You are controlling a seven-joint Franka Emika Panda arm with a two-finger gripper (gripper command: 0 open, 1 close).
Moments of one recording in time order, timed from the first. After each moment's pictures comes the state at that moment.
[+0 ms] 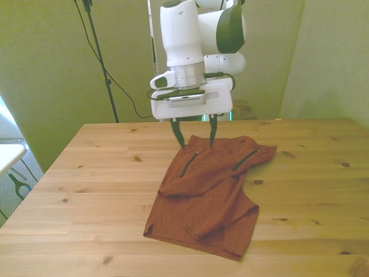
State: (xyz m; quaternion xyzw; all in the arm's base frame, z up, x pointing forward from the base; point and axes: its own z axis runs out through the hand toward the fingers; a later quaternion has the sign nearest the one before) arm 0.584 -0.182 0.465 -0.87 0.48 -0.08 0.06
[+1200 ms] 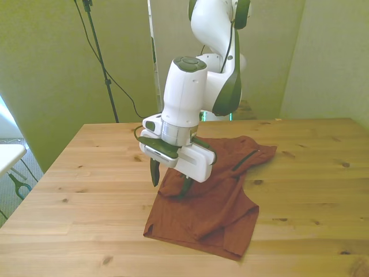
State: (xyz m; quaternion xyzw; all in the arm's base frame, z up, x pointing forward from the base) arm 0.652 -0.199 0.366 -0.76 0.64 -0.12 -0.05
